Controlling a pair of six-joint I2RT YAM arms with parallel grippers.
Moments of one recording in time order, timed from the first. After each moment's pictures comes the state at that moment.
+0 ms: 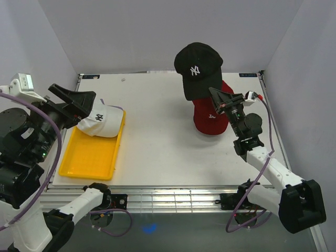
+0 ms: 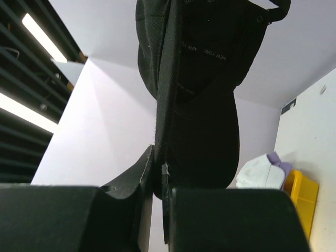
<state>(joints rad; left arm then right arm) -0.30 0.94 2.01 -1.13 -0.14 -0.64 0.37 1.09 0.61 0.82 -0.11 1.50</state>
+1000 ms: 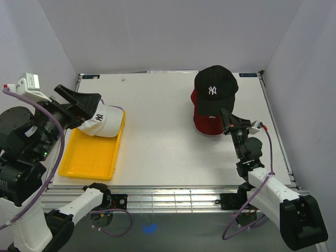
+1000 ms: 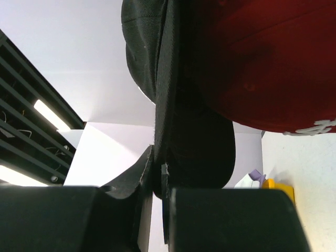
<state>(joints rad) -0.30 0.94 1.97 -1.12 -0.07 -0.64 0.31 0.87 0.19 0.91 0.12 1.67</state>
